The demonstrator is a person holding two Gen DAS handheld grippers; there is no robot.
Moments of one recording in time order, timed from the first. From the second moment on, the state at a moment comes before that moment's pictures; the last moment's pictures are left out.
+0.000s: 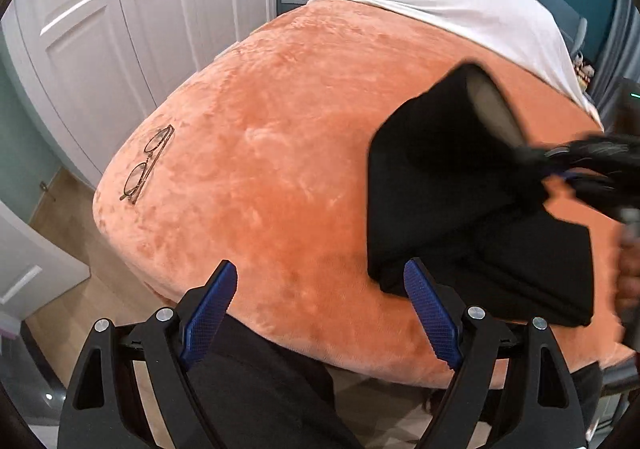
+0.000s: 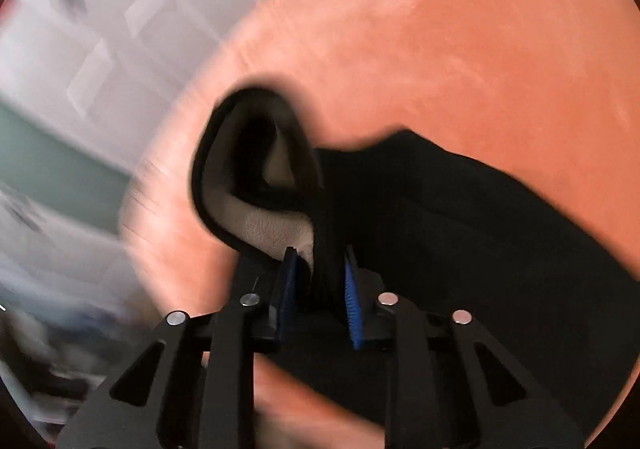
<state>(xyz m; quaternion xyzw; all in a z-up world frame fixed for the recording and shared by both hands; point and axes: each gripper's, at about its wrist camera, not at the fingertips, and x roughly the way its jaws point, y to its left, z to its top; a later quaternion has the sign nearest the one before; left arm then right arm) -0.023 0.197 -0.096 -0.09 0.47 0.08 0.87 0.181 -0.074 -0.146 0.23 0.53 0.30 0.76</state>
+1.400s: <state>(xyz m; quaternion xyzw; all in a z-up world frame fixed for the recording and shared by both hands) 0.026 0.170 -0.146 -0.13 0.55 0.04 0.82 0.169 -0.170 -0.180 0.04 0.54 0.15 0.83</state>
